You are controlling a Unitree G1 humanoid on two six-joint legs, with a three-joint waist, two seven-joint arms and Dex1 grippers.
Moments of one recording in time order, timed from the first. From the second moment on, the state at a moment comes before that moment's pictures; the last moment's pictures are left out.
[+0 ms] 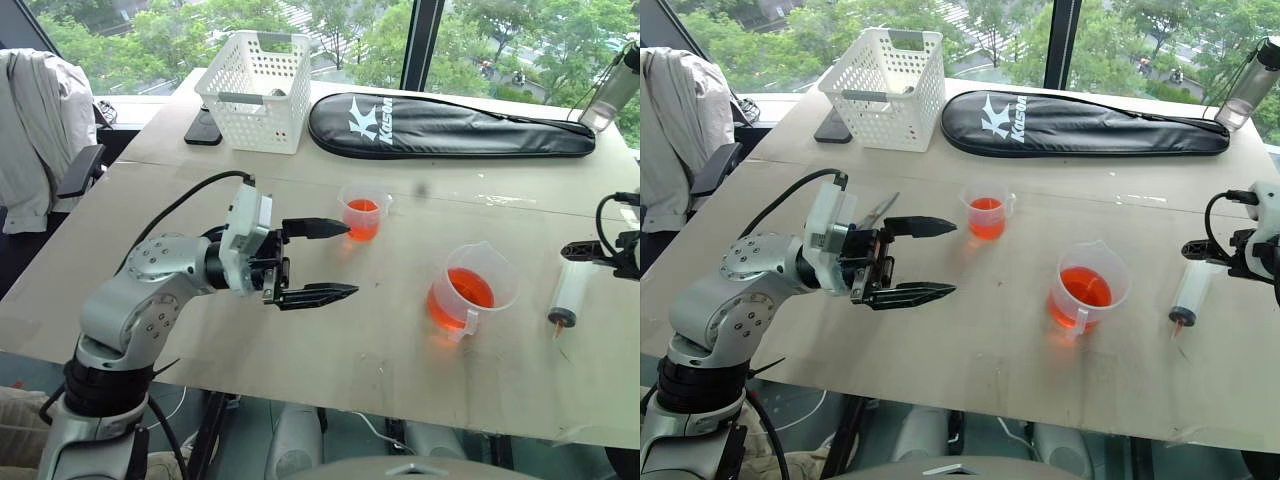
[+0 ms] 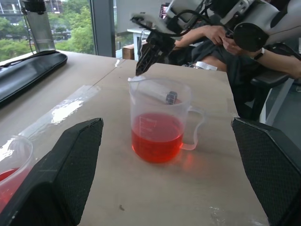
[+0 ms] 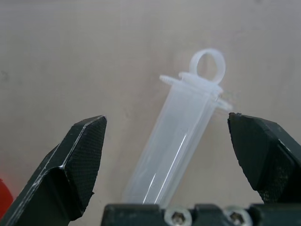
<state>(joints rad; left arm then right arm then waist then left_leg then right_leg) -0.34 0.72 0.06 -0.45 -0.78 0.56 -1.12 -0.58 -1.02 -0.32 0.21 1.11 1.61 -0.19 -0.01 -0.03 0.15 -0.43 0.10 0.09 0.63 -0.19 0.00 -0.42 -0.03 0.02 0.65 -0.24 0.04</state>
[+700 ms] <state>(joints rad) -0.27 0.72 0.07 -0.49 -0.79 0.57 -1.09 -0.71 -0.92 -0.16 0.44 0.97 1.61 -0.16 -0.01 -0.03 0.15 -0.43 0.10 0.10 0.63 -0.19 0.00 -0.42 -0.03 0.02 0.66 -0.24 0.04</state>
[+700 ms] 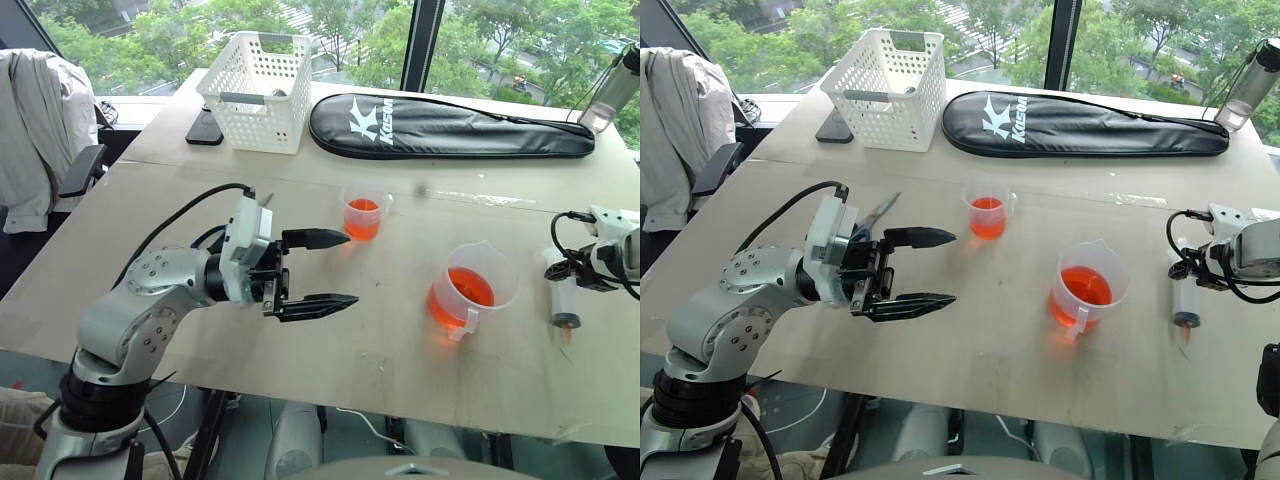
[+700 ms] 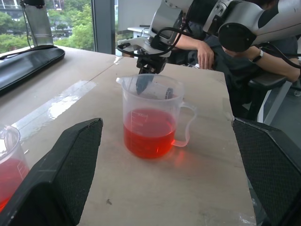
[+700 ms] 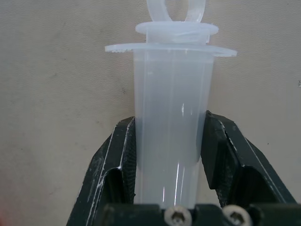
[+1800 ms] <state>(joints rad) -1.00 0.47 -0.01 -0.02 -0.71 0.63 -0.89 -0.40 -0.63 -0.49 -0.82 1.27 0.91 0.07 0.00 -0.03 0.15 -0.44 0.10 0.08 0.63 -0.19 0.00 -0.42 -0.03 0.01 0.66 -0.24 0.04</state>
